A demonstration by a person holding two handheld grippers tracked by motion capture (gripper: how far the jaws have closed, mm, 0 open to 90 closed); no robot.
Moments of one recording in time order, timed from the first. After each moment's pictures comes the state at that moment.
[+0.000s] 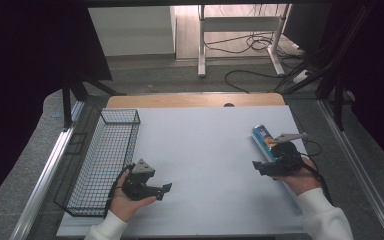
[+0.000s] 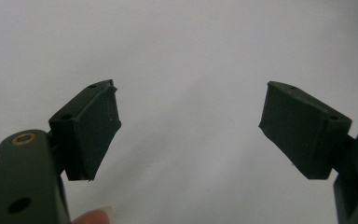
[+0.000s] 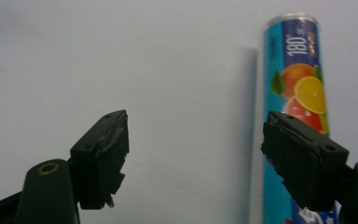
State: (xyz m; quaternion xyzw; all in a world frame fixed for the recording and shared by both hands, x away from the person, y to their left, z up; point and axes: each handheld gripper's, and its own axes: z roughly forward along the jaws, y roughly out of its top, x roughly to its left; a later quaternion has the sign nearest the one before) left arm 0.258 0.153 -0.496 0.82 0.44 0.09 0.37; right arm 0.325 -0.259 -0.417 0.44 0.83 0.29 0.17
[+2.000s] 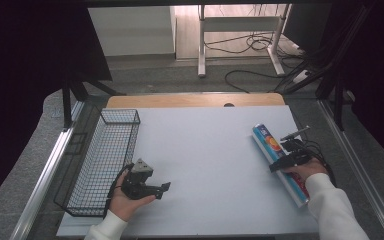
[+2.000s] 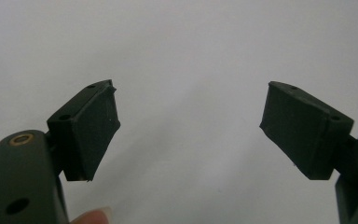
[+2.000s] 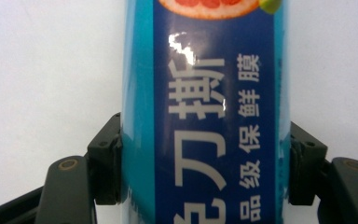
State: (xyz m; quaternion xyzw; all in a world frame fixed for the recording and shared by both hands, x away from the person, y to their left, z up) left arm 0.261 0.156 -0.500 0.81 0.45 0.09 0.36; right arm 0.397 -0.325 -0.483 0.56 0.81 0.15 0.02
